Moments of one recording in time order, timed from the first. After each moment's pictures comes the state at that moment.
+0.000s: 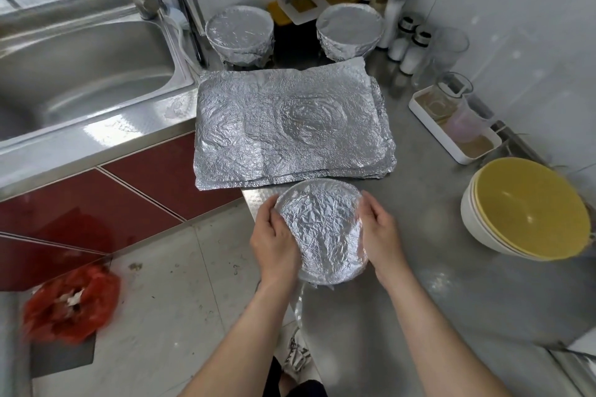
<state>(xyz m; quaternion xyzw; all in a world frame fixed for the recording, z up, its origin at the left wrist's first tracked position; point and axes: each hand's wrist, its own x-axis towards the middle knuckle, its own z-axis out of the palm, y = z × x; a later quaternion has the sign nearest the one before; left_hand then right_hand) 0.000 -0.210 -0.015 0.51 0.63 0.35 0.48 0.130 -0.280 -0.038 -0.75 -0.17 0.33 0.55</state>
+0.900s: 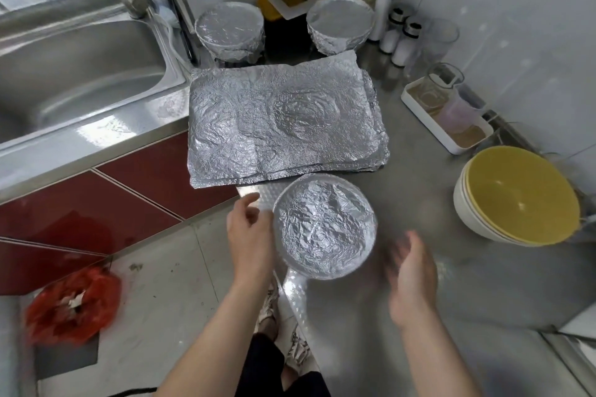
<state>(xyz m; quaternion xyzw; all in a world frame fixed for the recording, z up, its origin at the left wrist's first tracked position) -0.025 -0.197 0.005 0.52 0.62 0.29 0.51 0.117 -0.336 -0.018 -0.66 0.21 0.31 0.65</state>
